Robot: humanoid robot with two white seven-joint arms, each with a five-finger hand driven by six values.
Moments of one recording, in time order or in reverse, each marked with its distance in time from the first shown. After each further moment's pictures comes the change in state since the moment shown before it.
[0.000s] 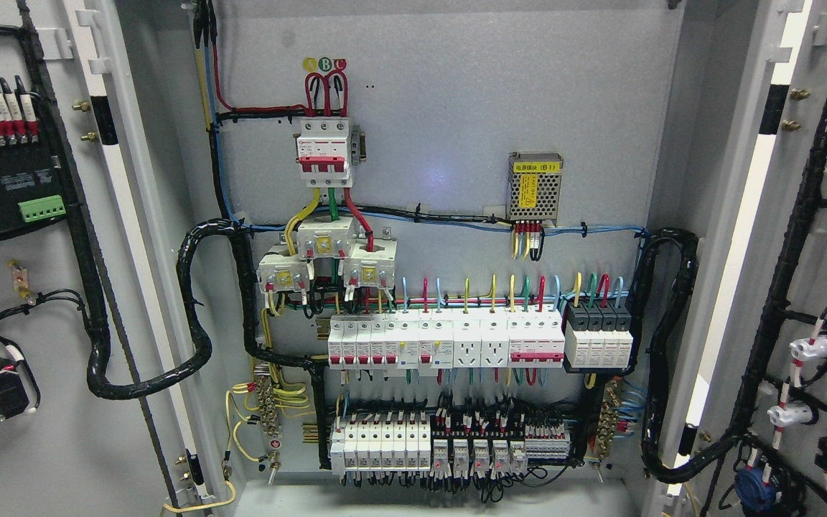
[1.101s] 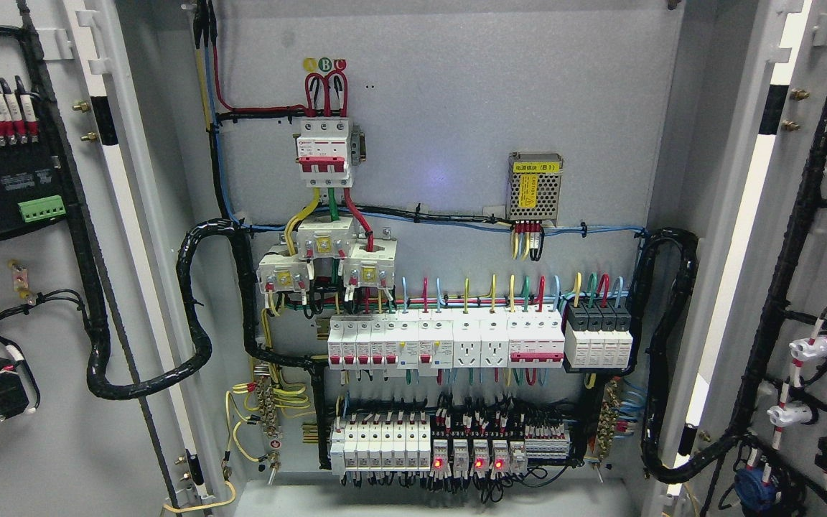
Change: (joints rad) left arm -0.102 -0.084 0.060 0.373 -0.034 0.177 0.191; right arm -0.113 0.114 -0.160 0.238 0.241 0.305 -0.098
